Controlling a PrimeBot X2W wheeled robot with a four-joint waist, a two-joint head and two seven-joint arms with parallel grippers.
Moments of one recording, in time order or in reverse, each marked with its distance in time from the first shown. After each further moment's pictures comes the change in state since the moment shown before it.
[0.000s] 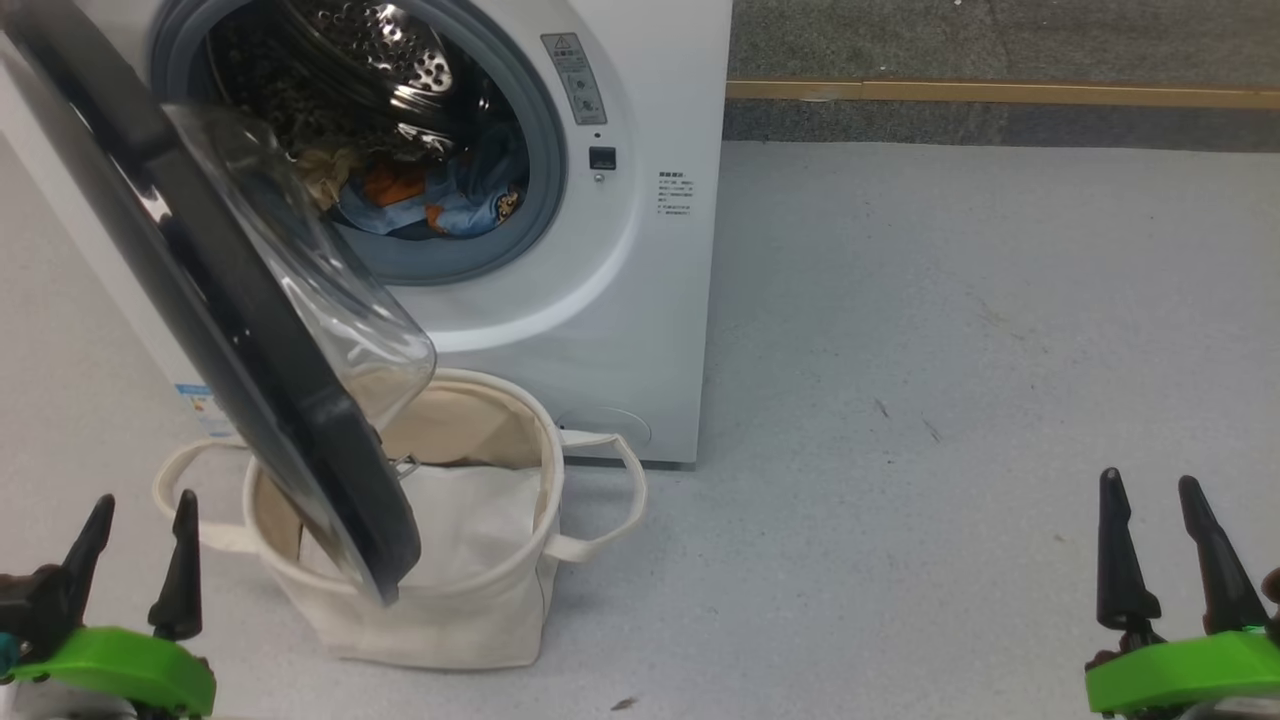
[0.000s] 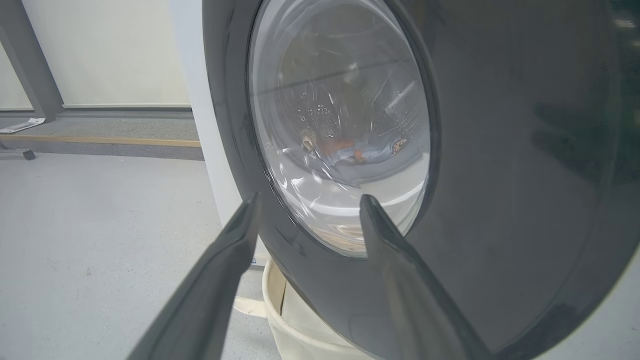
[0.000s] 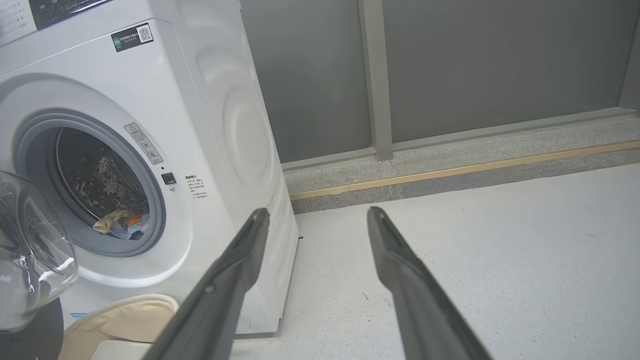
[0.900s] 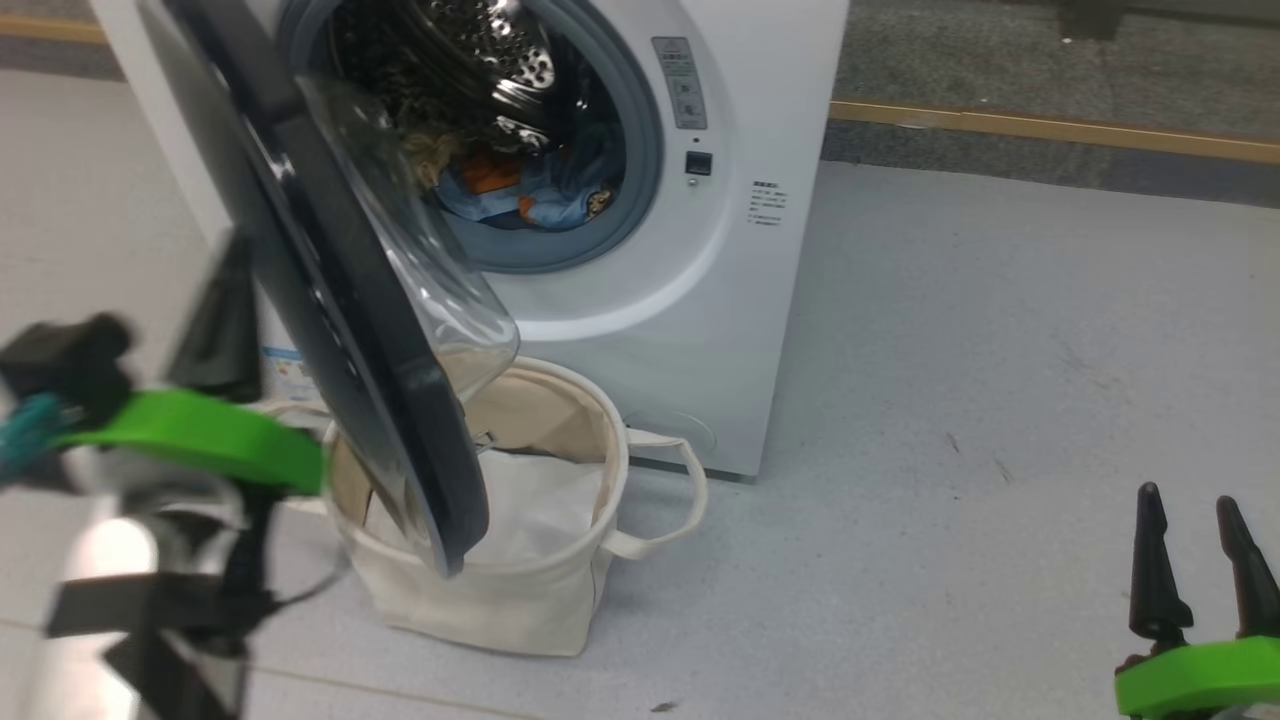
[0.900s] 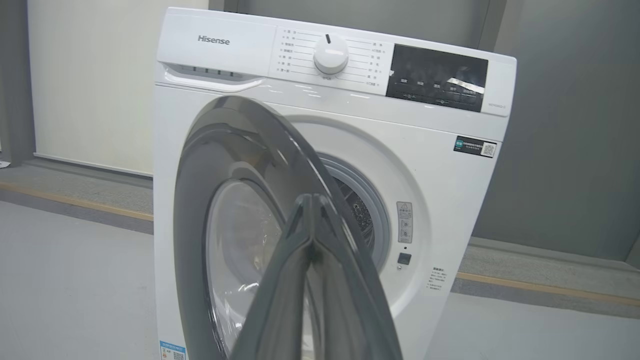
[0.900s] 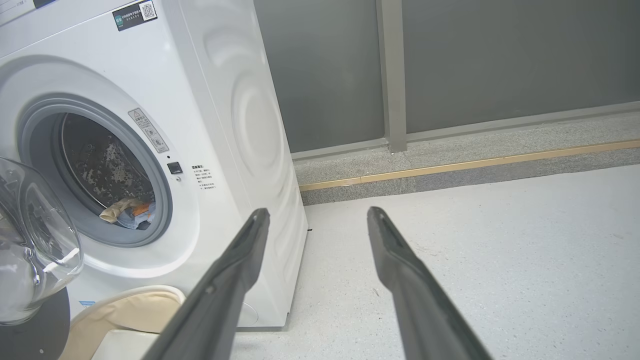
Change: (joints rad) left arm -0.202 -0.108 -0.092 -0.441 -0.125 0.112 0.316; right arm -0.004 0.002 -0.057 0.070 0.012 0.000 0.000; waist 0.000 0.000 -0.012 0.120
